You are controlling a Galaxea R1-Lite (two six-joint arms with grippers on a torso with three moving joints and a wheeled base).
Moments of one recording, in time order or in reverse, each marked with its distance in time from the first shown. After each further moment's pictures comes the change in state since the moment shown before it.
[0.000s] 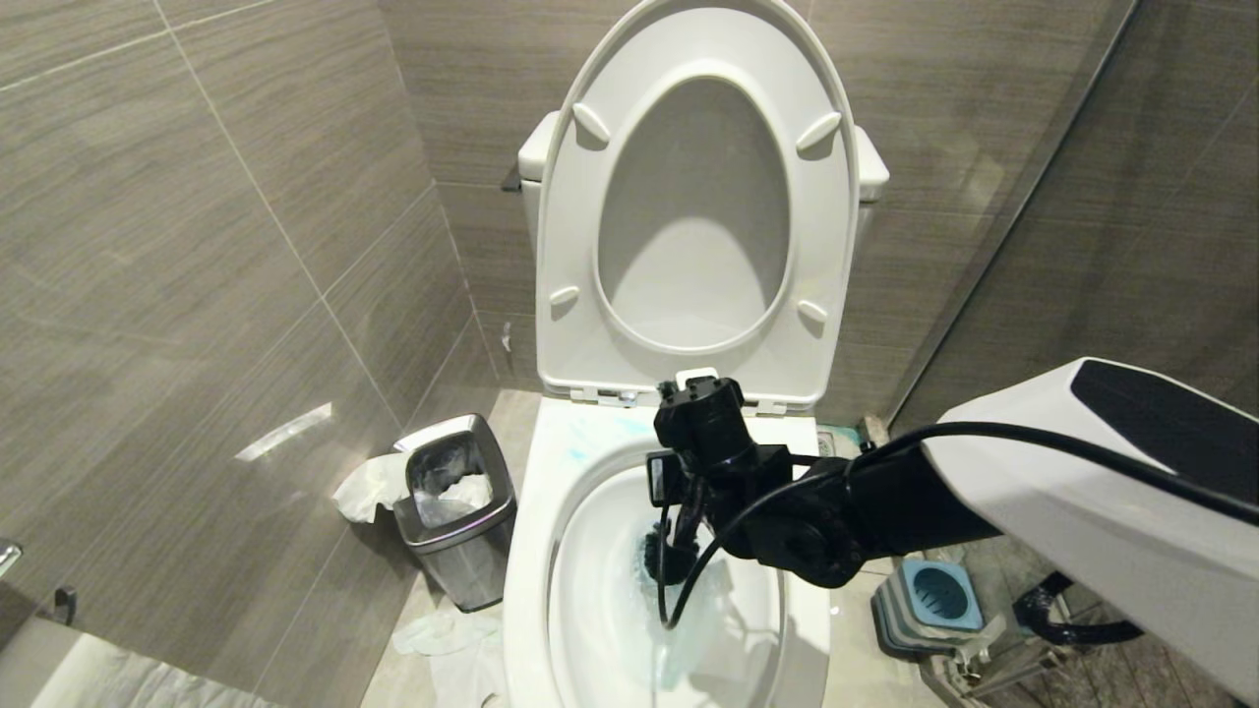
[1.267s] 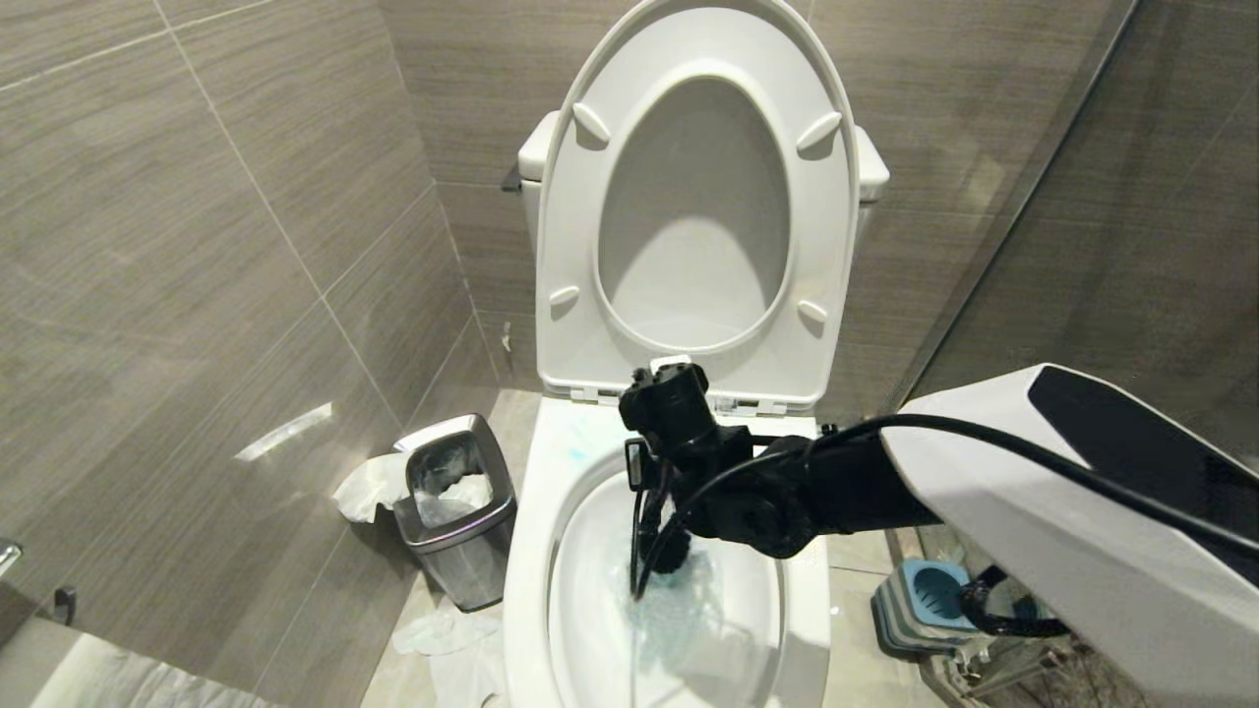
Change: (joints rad) left arm 0.000 0.000 0.000 0.000 0.000 0.000; right arm 0.017 0.104 -0.224 0.143 -0.056 0.003
